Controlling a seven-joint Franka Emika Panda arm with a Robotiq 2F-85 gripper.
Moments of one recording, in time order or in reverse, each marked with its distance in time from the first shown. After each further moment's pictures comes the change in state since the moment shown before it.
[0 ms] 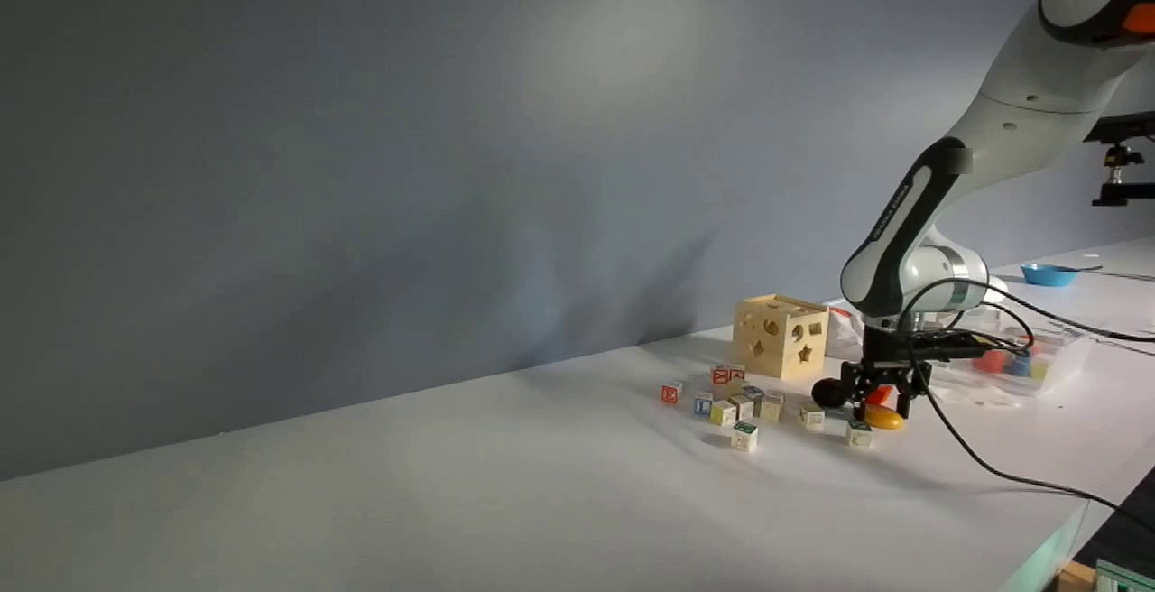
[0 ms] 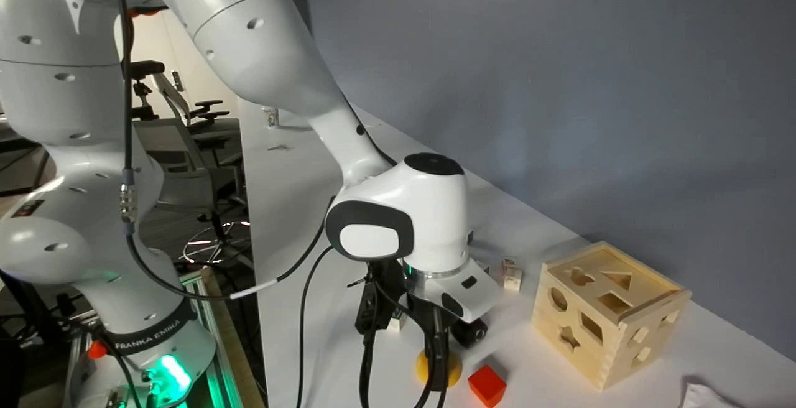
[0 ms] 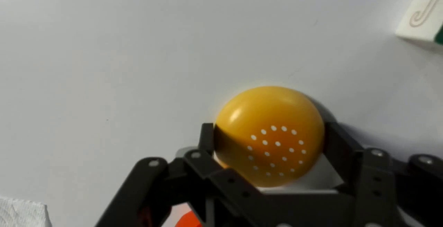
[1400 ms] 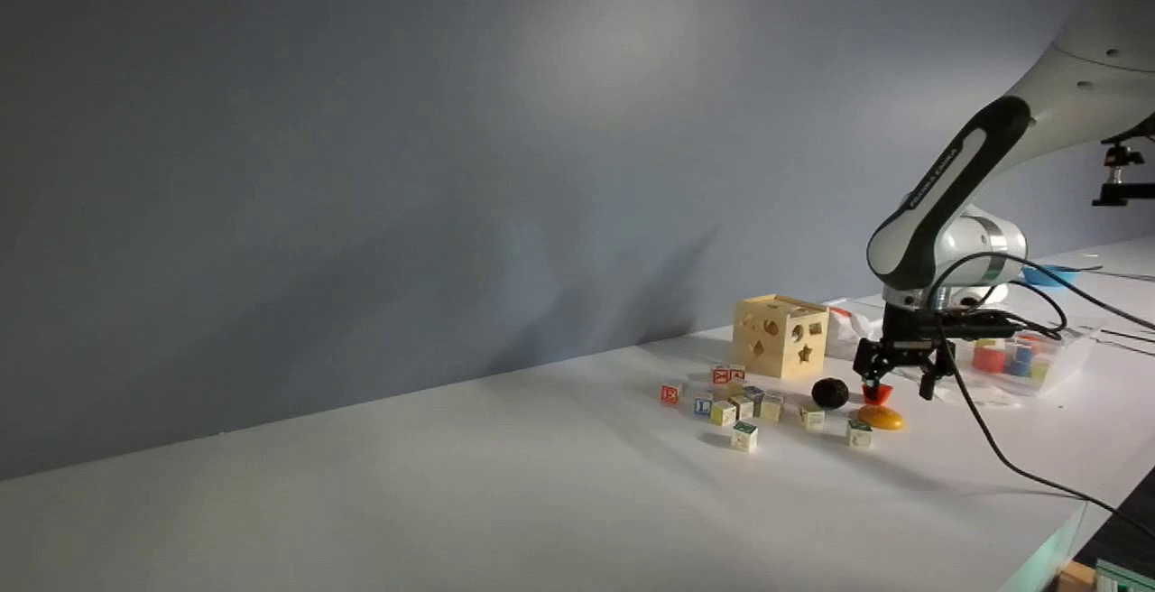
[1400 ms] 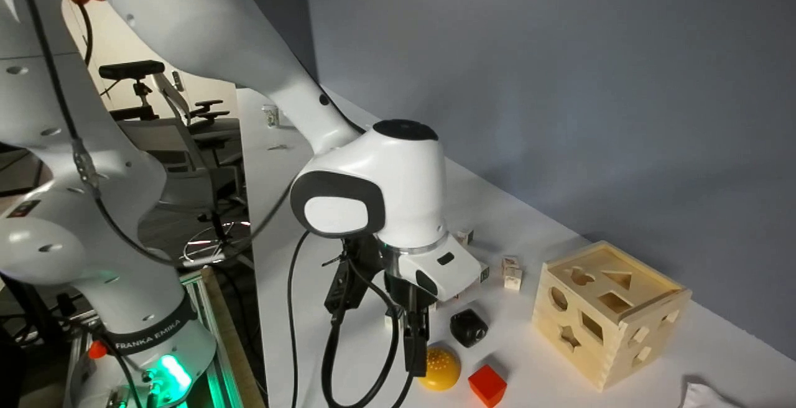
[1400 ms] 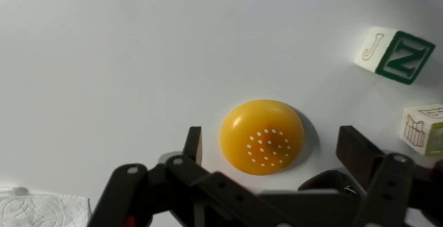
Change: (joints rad) arm -0.038 -0.194 0.002 -0.093 -0.064 -0.081 0.030
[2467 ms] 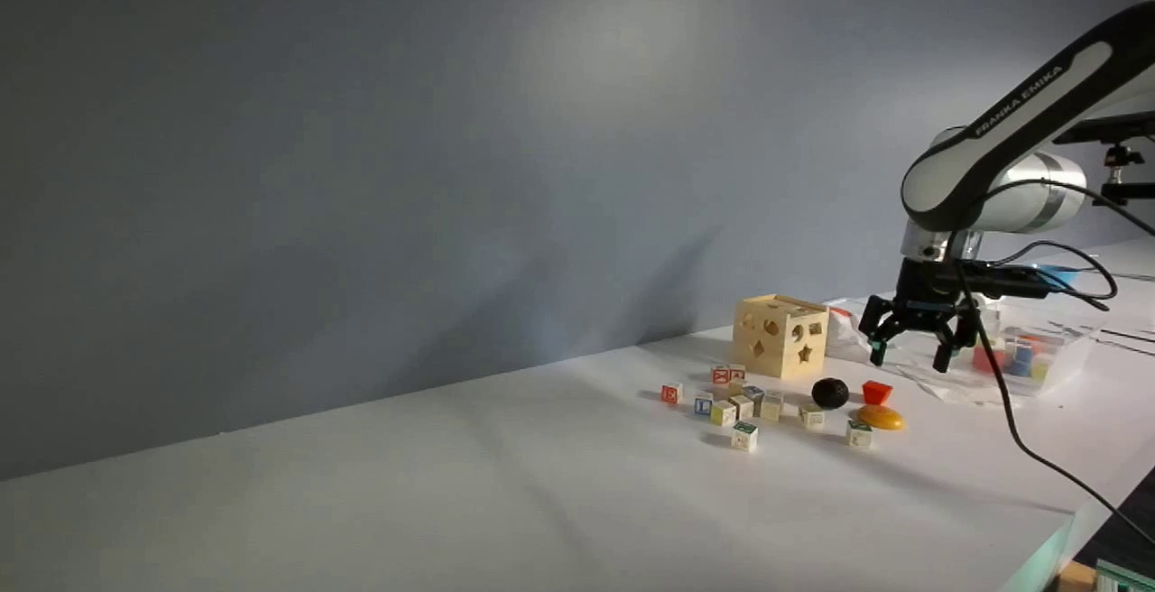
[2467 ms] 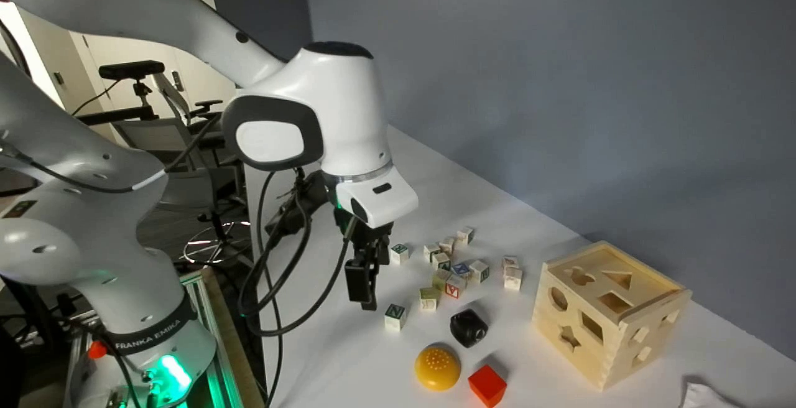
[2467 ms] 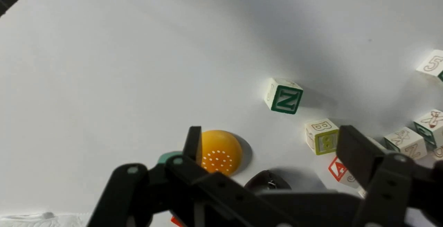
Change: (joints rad) arm -0.038 -0.408 0.101 -0.155 0.006 -0.235 0.166
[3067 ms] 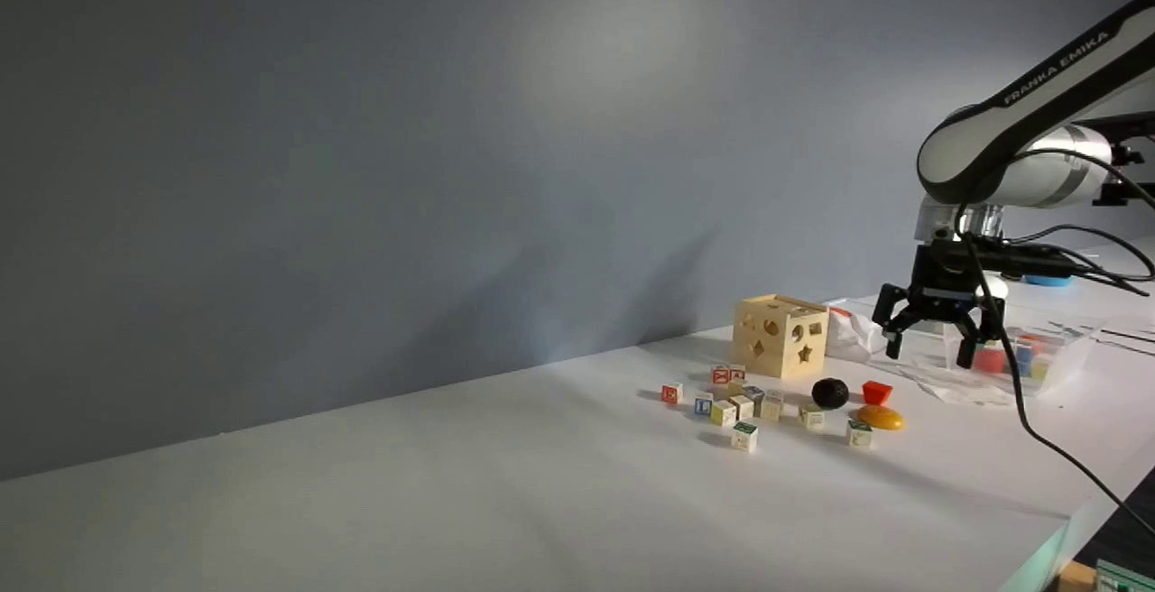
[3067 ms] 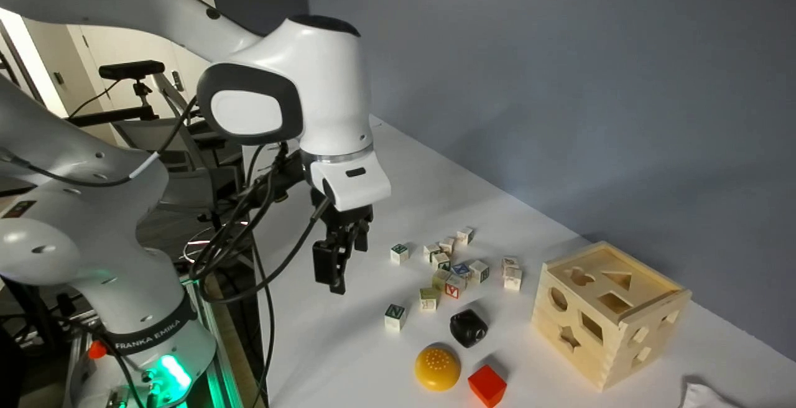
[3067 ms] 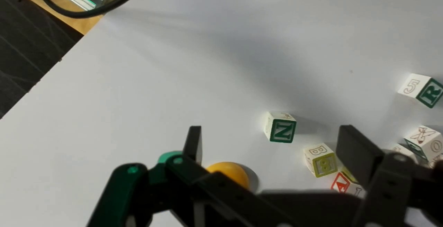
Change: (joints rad) arm -0.005 -0.128 0.013 -0.007 0.009 -0.205 0.107
